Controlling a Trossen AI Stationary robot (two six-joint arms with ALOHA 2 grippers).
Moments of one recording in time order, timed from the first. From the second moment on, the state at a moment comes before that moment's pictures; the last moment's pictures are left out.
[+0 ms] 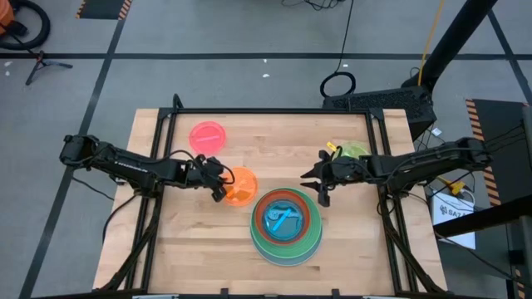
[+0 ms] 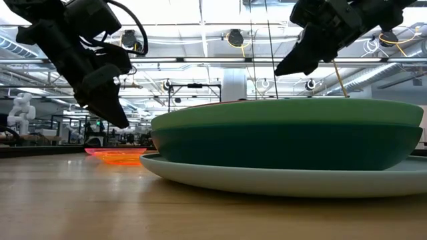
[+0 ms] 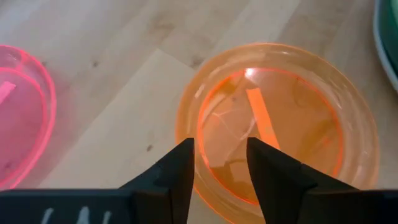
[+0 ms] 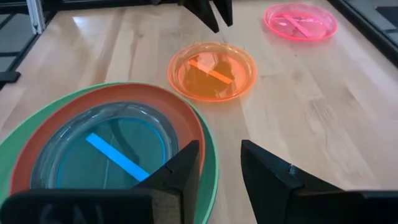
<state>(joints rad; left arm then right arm) -0.08 1.19 0.52 -0.28 -0.38 -0.54 0.07 1.09 0.58 -0.04 0.10 0.12</state>
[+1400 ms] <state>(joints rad) -0.13 1.19 0.52 -0.26 -0.43 -0.40 0.07 1.09 0.58 -0.09 0.10 0.09</state>
